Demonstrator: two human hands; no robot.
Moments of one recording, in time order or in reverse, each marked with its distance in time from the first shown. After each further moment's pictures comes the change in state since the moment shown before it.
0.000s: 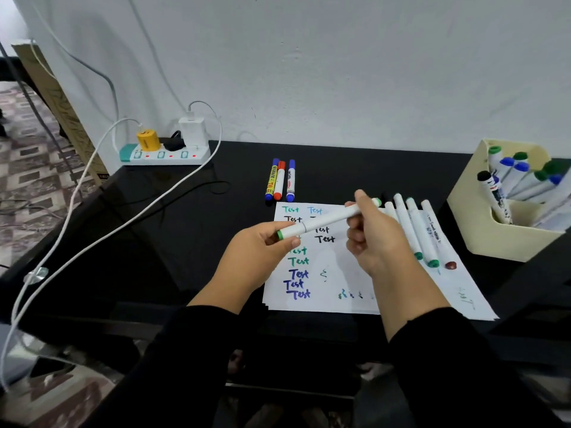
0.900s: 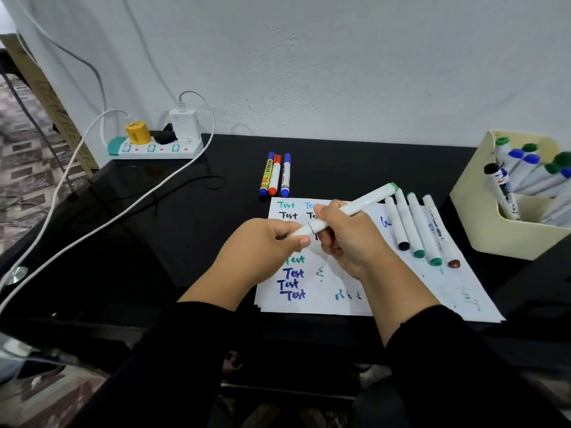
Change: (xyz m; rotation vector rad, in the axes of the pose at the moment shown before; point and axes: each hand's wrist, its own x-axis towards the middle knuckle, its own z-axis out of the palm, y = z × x) left_hand 0.011 0.013 0.005 0.247 -0.130 0.043; right_hand 0.003 0.015 0.010 -0.153 -0.328 -0.085
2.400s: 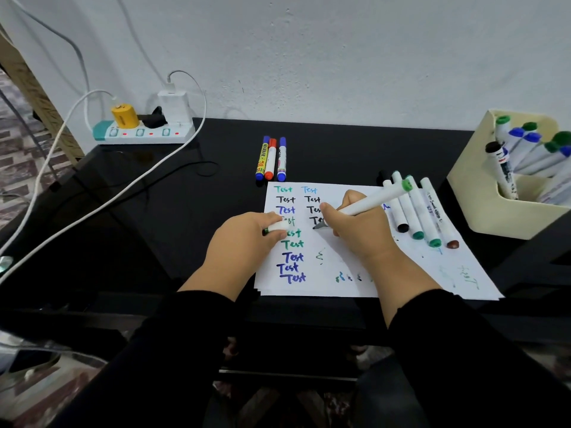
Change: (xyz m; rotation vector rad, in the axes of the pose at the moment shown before) left_hand 0.014 -0.036 0.011 0.324 0.039 -0.014; right_hand 0.006 0.022 -0.020 -0.635 0.284 -0.202
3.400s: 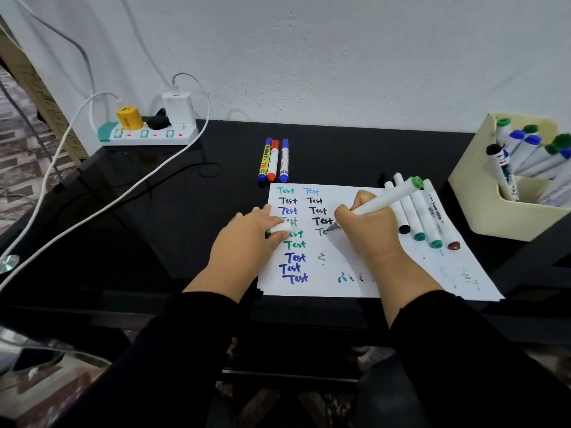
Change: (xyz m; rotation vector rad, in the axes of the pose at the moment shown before) left_hand 0.000 0.000 0.002 0.087 -0.044 0.041; right_hand -0.002 -0.002 -0.004 0.004 0.114 0.004
